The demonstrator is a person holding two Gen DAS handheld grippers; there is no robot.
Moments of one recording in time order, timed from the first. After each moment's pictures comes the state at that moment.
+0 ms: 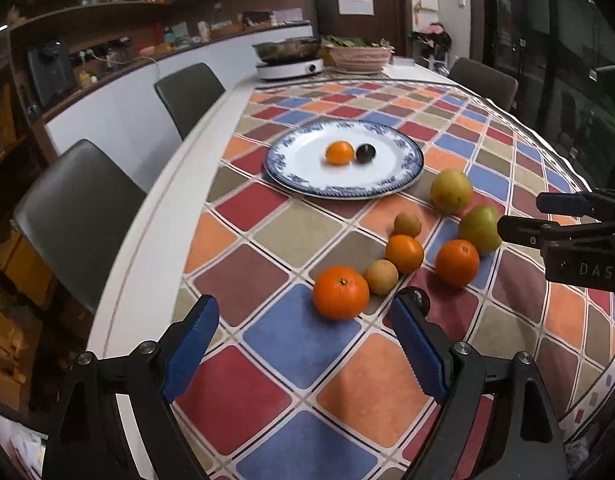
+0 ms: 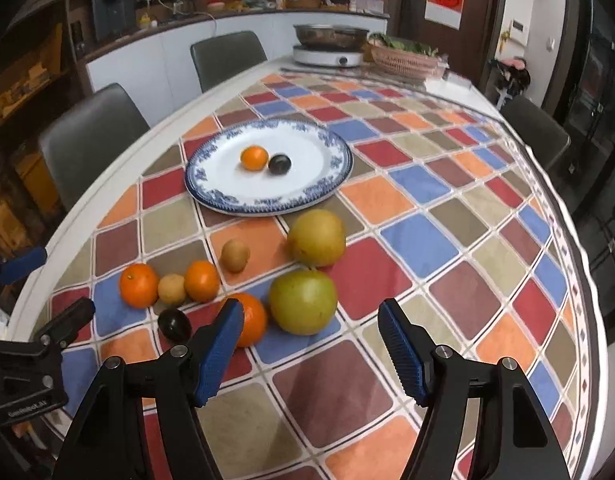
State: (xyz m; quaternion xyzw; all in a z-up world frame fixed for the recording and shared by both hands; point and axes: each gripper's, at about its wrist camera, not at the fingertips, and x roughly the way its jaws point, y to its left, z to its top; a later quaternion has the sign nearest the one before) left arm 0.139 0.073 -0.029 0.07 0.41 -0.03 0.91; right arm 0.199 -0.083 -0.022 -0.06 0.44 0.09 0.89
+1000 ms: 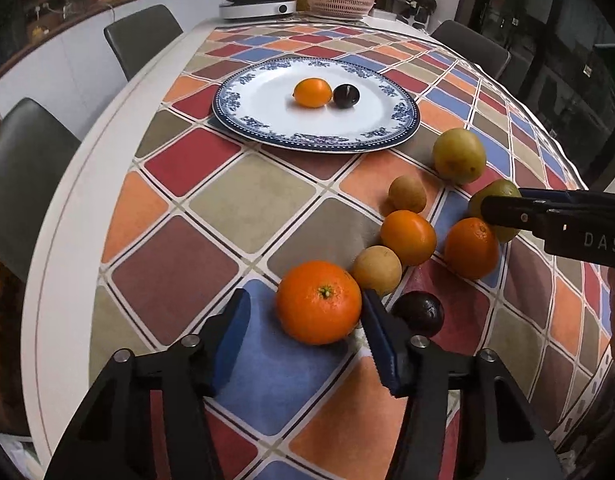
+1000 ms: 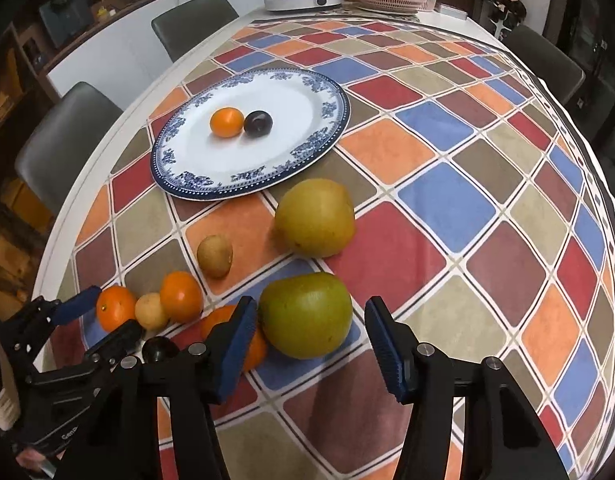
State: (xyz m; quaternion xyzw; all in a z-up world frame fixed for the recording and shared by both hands) left arm 0.195 0.074 -0.074 0.02 0.50 -0.09 0.86; right arm 0.251 -0.084 -0.054 0.01 0.53 0.08 0.85
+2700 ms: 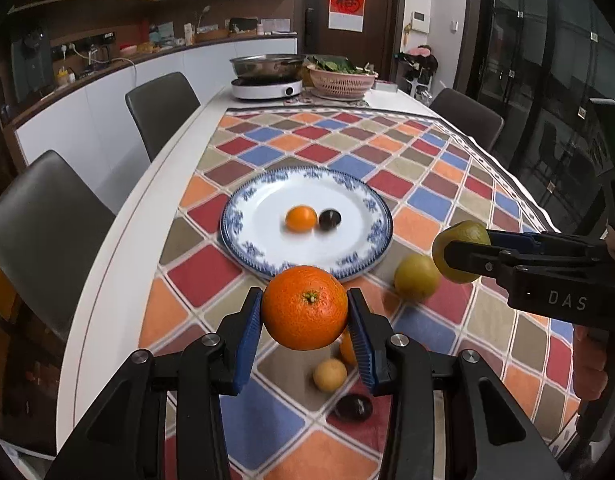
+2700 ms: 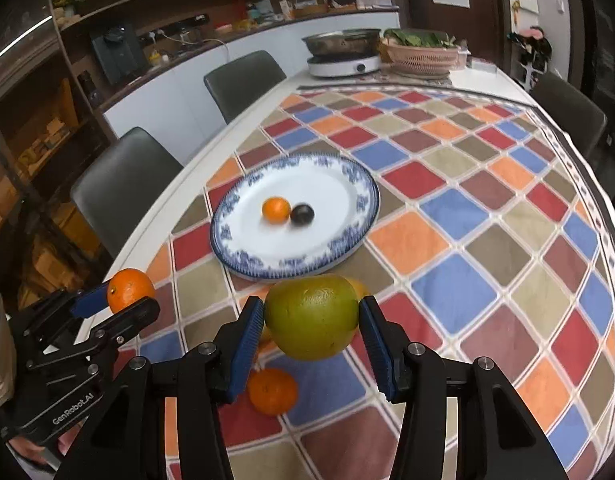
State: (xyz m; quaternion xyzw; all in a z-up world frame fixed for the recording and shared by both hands) left arm 0.205 0.051 0.016 0.01 0.39 -0.07 0.92; right arm 0.258 -0.103 0.007 0.04 0.43 0.17 0.89
